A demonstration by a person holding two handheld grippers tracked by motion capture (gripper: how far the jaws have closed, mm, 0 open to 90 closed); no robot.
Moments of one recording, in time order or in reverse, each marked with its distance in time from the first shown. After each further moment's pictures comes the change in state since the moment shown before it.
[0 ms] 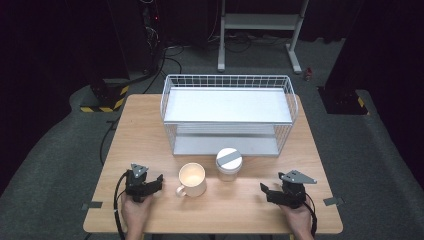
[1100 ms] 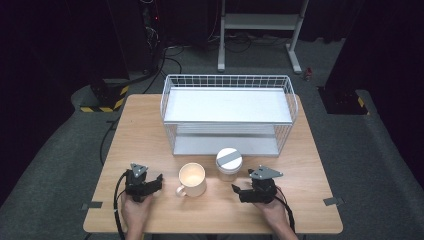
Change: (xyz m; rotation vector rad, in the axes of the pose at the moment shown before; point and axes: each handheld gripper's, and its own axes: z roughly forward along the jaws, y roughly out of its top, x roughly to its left) left arm 0.001 0.001 0.000 0.005 0.010 -0.005; right arm 0.060 0.033 0.043 0.018 0.167 -0.156
